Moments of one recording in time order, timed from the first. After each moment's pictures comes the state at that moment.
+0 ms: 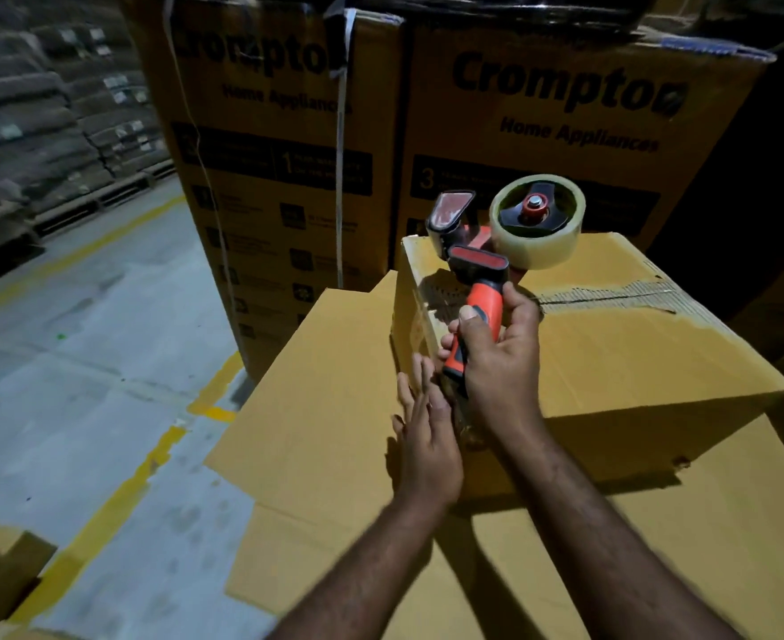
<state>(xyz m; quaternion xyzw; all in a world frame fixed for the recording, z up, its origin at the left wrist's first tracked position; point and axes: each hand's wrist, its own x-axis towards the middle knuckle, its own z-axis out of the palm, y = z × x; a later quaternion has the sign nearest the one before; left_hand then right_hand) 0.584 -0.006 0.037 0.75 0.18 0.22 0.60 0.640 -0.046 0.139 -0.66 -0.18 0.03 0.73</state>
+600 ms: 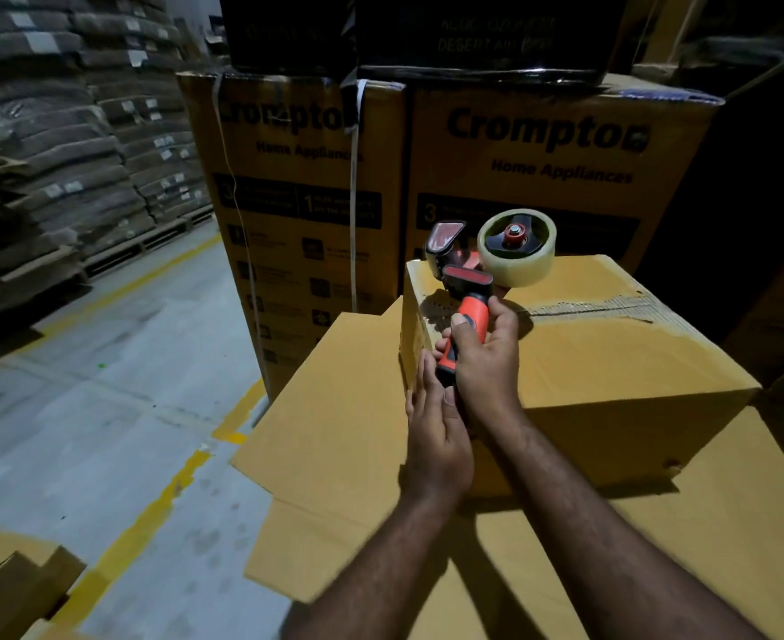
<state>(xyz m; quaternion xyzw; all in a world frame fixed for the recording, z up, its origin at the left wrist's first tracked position) 0.572 -0.032 0.051 0.76 0.17 0.32 0.54 0.637 -0.054 0.138 -0.63 -0.18 0.03 0.75</state>
